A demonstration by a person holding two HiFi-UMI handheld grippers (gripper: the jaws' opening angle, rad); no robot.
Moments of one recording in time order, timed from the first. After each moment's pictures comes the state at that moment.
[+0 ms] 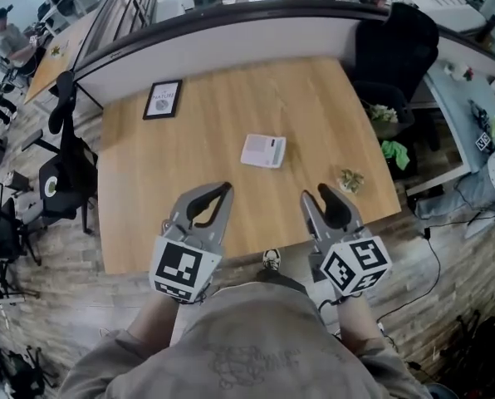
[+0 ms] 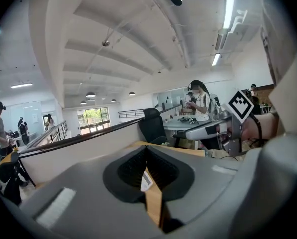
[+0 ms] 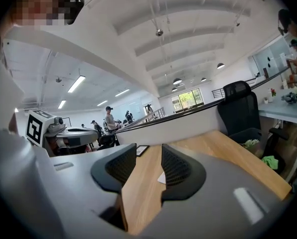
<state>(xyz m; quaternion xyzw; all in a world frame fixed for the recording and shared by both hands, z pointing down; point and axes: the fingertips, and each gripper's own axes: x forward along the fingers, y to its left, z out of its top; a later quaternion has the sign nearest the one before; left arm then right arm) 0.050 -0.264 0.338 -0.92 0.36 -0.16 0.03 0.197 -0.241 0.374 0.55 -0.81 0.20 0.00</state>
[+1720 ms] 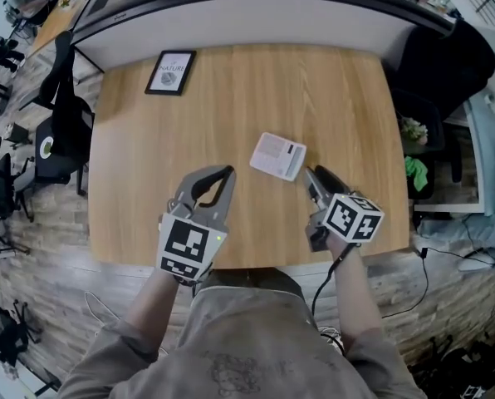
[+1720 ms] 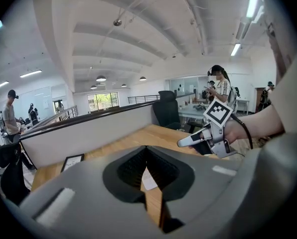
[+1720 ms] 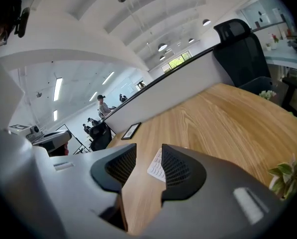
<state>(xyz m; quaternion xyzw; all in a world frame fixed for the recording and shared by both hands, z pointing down) 0.035 -0.392 0.432 -0.88 0.41 -0.22 -0.04 0.204 -0.416 0.536 0.49 -0.78 0.39 0.05</state>
